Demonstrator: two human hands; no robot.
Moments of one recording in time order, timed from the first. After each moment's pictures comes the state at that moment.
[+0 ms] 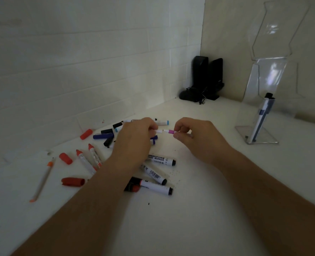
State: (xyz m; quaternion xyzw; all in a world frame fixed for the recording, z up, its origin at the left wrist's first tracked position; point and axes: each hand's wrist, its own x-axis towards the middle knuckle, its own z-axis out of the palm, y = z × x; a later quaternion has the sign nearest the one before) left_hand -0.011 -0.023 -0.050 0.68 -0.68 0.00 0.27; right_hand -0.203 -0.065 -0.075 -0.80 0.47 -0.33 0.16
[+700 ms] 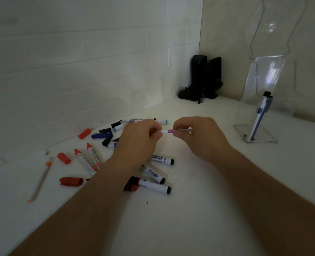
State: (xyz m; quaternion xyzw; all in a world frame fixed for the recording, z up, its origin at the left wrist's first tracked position) left_hand -0.017 -0.019 -0.058 0.66 -0.68 -0.07 0.32; right_hand -0.203 -0.066 -0.076 -0.80 0.48 -0.36 0.11
